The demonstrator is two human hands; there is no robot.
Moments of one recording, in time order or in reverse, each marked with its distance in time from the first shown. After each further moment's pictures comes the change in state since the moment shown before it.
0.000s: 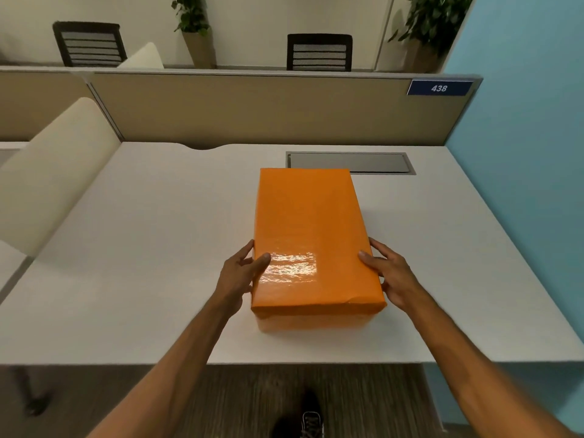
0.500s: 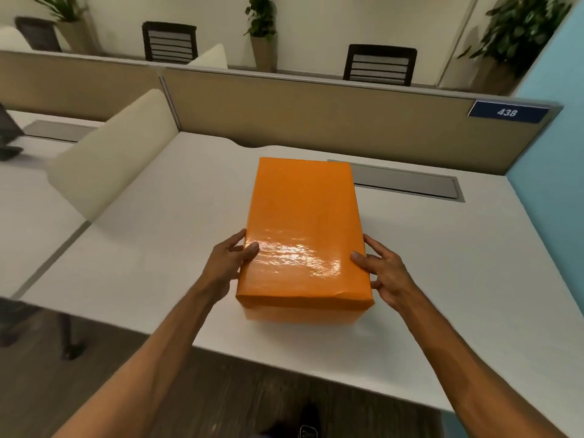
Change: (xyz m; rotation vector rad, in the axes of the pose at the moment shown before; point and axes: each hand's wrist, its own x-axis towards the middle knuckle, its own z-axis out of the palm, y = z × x) left_hand -0.003 0.015 -0.051 -0.048 0.184 0.055; right_hand 0.036 -0.030 0.049 0.004 -0.194 -0.036
